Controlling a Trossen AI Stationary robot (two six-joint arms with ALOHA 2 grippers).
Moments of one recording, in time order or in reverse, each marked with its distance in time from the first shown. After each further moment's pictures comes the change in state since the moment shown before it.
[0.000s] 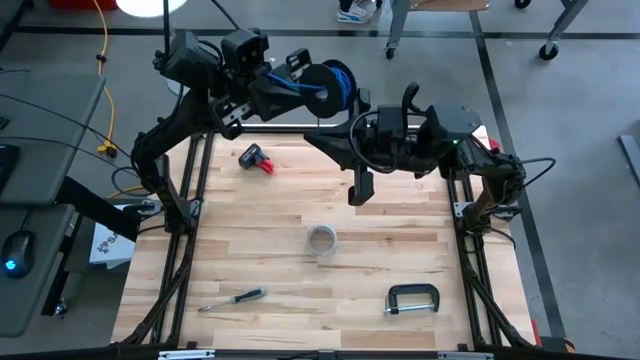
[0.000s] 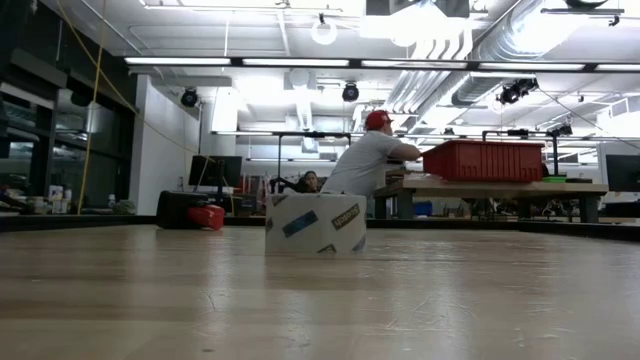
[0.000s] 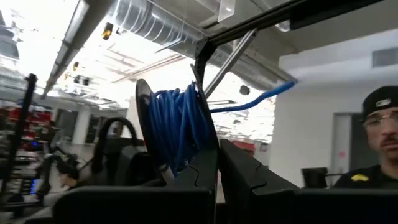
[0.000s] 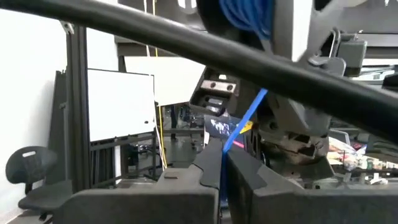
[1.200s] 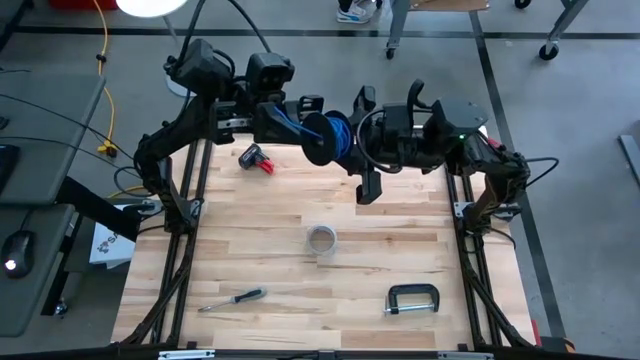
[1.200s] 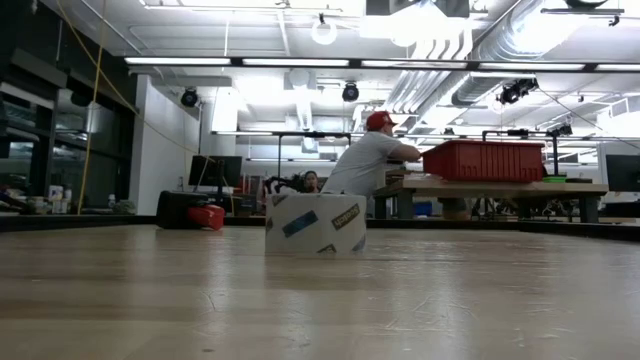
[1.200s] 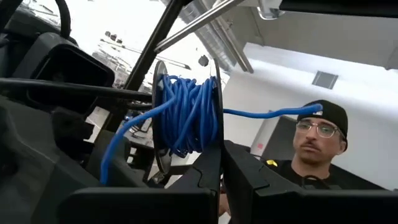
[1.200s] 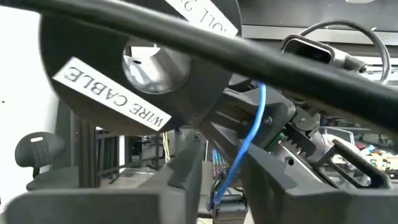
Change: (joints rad) left arm -0.063 0.022 0.001 -0.054 0.181 -0.342; right arm -0.024 -0.029 -0.001 -0.048 -0.041 -0.027
